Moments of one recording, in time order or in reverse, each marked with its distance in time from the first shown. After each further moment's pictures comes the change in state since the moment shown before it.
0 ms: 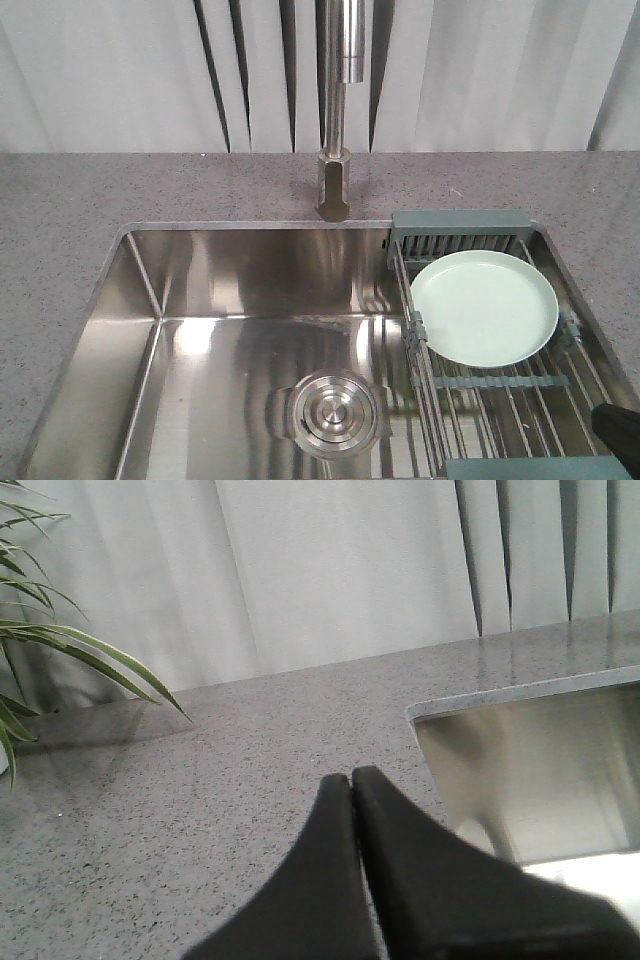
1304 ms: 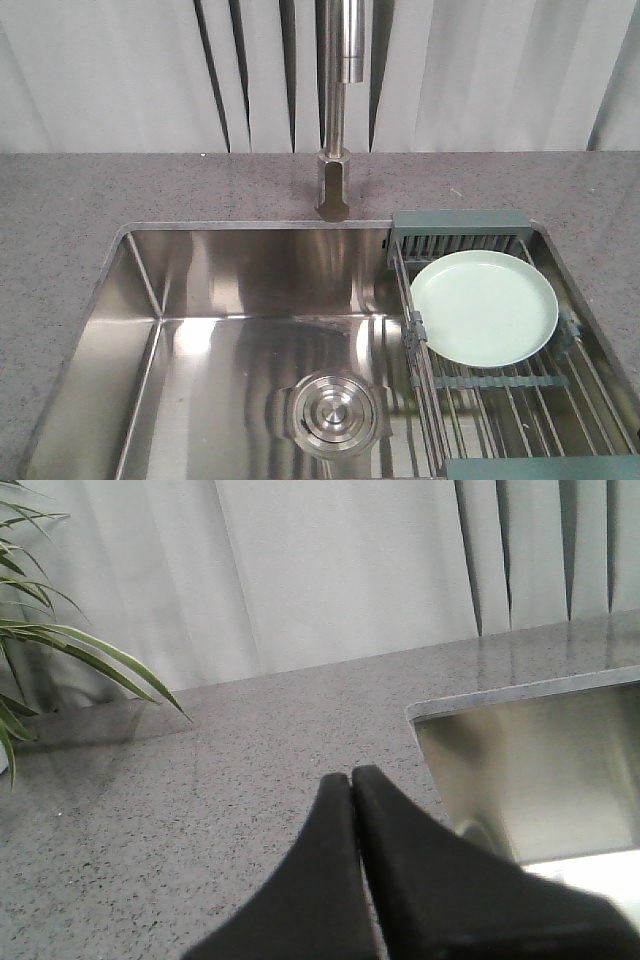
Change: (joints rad) left arm 0.000 0.000 0.000 0.000 0.000 -0.001; right arm 0.000 -0.371 0.347 -0.311 -0.370 0.576
